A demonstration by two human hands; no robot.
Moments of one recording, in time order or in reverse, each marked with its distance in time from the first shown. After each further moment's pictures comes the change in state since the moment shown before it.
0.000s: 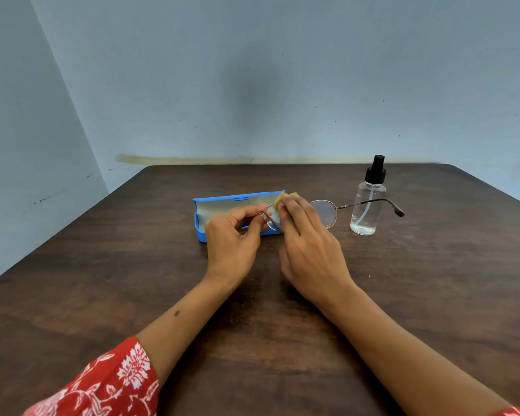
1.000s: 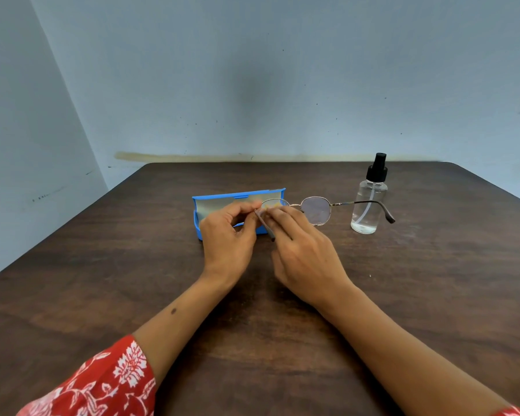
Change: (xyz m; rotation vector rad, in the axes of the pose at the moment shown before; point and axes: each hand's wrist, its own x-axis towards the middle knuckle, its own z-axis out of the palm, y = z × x) left_hand 0.001 0.000 -0.004 0.121 0.059 0.079; right_hand 0.000 -0.005 -0.002 0.082 0.019 -0.117
